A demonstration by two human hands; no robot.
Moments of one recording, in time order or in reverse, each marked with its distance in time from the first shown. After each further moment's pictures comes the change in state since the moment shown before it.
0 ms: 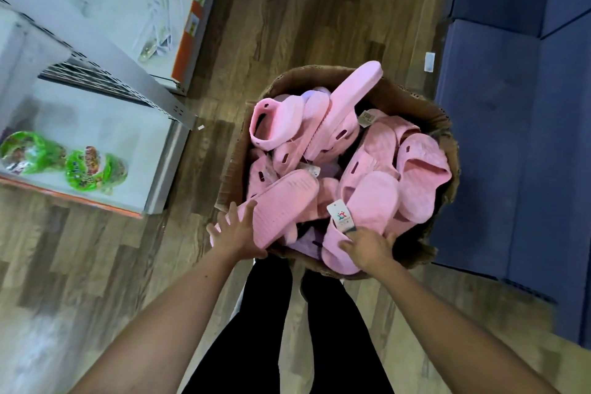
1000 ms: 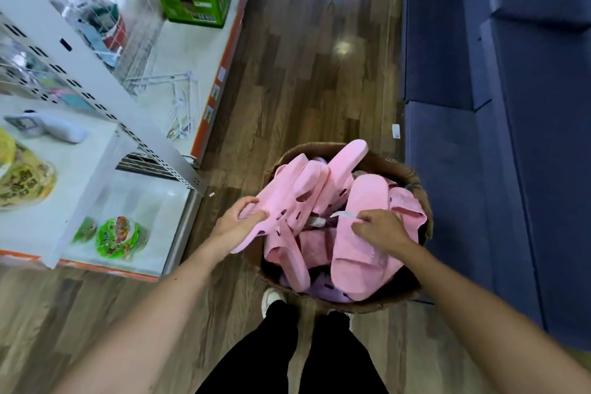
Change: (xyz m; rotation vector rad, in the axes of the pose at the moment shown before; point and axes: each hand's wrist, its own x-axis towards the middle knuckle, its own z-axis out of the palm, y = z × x) left_hand -0.072 -0.032 -0.150 -0.818 0.171 0.304; right_hand -0.108 -0.053 -0.139 0.376 0.352 -0.092
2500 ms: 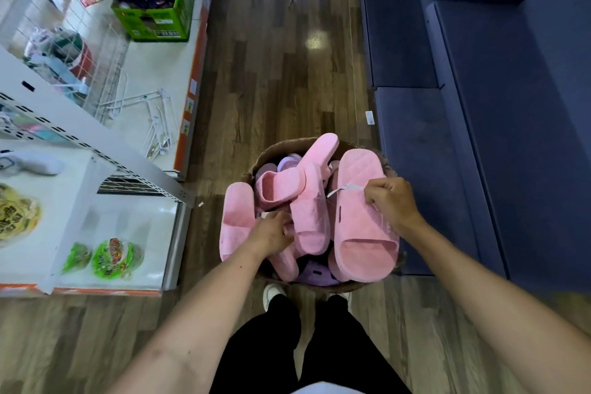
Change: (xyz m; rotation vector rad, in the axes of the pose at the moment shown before) left_hand -0.014 0.047 0.090 0.737 -0.206 0.194; right_hand -0.058 0.016 -0.061 0.674 0.370 -0.050
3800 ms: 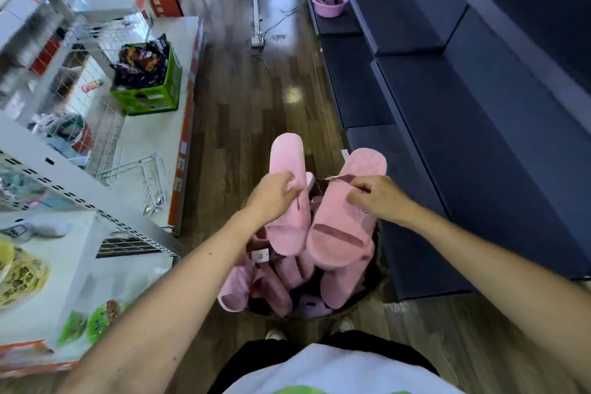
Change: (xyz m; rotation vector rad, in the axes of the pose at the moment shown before) left_hand -0.050 0.116 -0.113 0.001 0.380 0.407; right_hand -0.037 -0.055 -0.079 -0.288 -0.173 -0.141
